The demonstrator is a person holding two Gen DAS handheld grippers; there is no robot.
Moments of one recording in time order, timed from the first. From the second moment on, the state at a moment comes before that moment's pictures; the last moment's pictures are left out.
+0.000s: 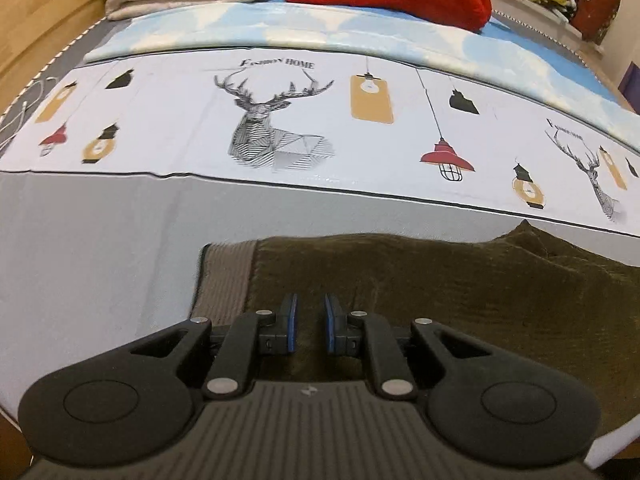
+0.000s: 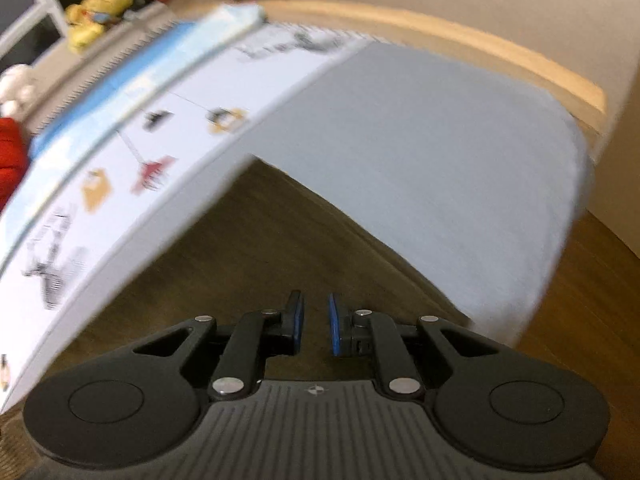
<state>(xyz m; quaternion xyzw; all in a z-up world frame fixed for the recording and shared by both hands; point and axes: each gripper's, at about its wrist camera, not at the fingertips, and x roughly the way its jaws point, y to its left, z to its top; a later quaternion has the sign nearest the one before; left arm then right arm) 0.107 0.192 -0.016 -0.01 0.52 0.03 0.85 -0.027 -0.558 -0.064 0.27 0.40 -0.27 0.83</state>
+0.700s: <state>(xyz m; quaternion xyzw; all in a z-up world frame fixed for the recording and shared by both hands) 0.121 0.206 -0.050 0.00 0.59 0.08 0.80 0.133 -0.289 -0.015 0.11 0.37 0.09 0.92</state>
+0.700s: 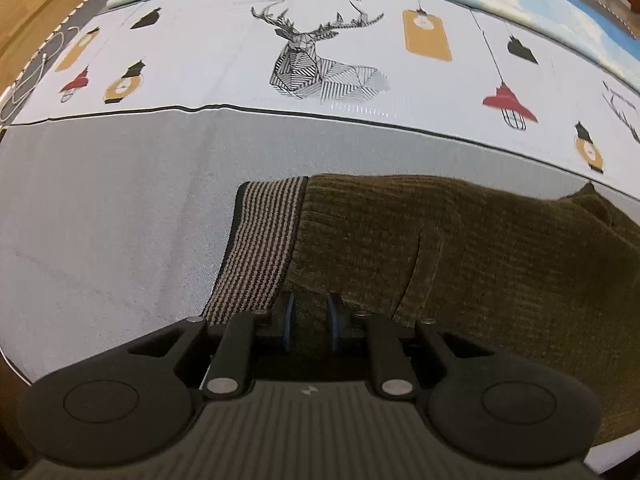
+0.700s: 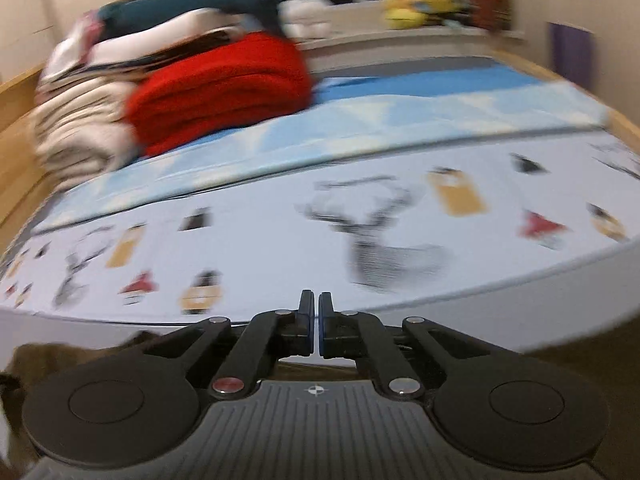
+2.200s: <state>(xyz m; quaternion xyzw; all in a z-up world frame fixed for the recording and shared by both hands) 0.121 0.208 -0.047 0.01 0.59 0.06 0.81 0.202 -0.140 -0.041 0.00 0.43 0.38 0.82</state>
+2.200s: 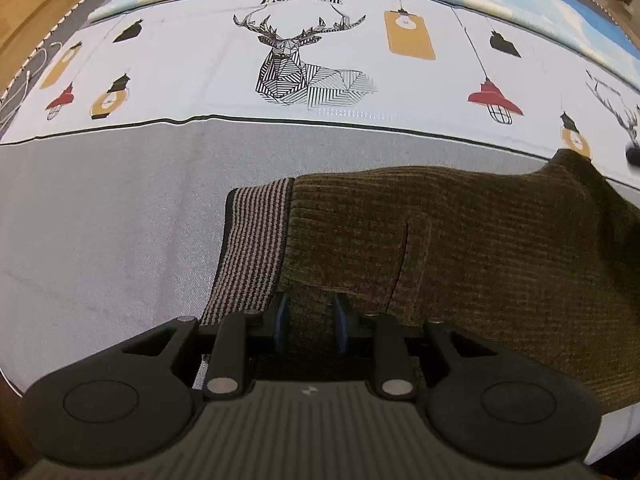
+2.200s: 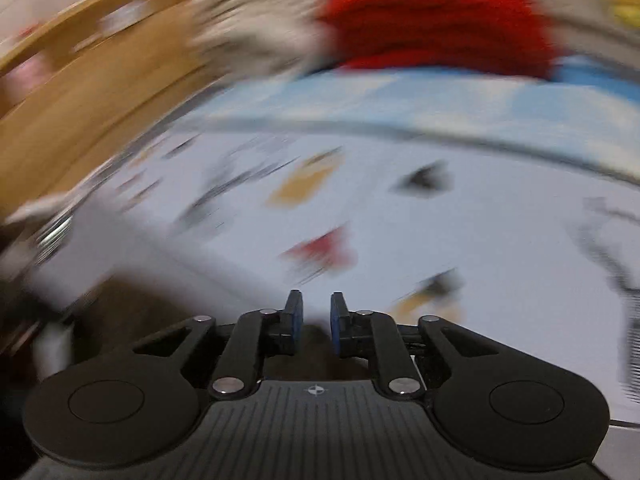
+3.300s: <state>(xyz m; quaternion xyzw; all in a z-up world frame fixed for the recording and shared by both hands) 0.115 0.163 -0.008 0.01 0.53 0.03 0.84 0.122 -0.354 -0.103 -0.10 0.58 0.05 0.81</state>
